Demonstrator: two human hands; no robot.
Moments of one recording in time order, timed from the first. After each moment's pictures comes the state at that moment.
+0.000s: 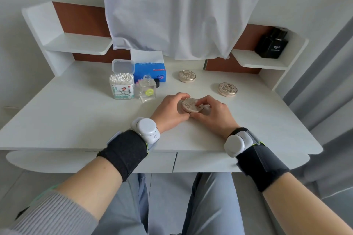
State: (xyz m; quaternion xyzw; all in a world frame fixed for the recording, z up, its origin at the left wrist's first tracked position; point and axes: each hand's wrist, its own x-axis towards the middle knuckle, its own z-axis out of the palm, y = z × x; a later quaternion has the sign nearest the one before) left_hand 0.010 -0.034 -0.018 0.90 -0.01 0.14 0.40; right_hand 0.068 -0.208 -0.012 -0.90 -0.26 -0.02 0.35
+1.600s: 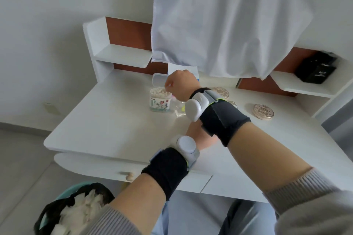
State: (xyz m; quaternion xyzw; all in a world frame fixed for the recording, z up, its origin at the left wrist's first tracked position) left_hand -0.005 -0.029 -0.021 0.90 0.11 0.03 0.43; right_hand 0.068 0.010 0.080 -0.90 -0.41 -0.04 0.15
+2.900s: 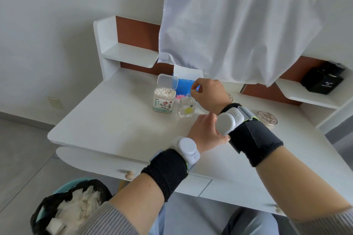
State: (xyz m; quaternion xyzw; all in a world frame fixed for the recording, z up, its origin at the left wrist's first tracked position) left_hand 0.007 -0.036 -0.007 0.89 0.09 0.13 0.43; right_hand 0.084 -0.047 0.069 -0.90 -0.36 -0.07 0.24
